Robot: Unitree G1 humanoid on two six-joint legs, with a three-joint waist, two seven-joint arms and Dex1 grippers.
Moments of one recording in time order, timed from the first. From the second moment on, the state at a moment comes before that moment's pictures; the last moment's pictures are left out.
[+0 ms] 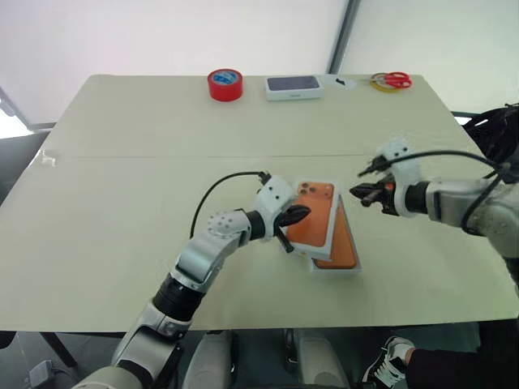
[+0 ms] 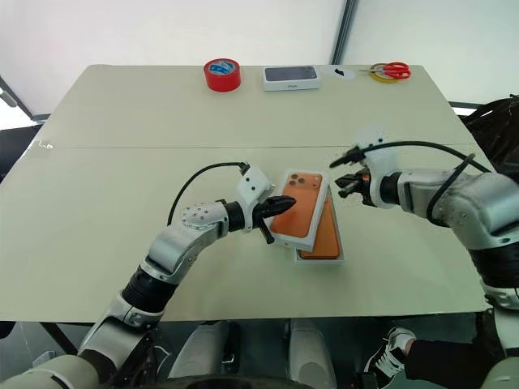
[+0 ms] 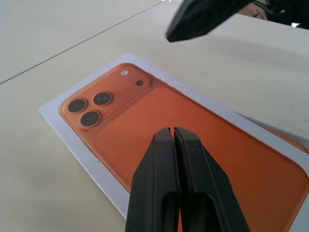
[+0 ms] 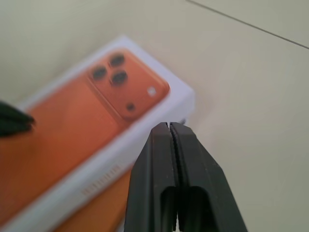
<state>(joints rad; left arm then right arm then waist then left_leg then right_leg) -0.51 0.15 -0.35 -0.10 -0.21 0.59 -0.58 -0.60 -1.05 0.17 -0.20 0.88 1.04 0.32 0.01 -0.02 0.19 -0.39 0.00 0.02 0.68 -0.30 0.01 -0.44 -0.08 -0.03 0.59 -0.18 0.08</state>
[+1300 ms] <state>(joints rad) -0.56 0.21 -0.40 -0.10 -0.22 0.77 -0.71 -0.38 -1.04 0.13 -0.39 0.41 1.00 0.71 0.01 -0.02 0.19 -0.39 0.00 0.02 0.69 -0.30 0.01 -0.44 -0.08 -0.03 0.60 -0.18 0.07</state>
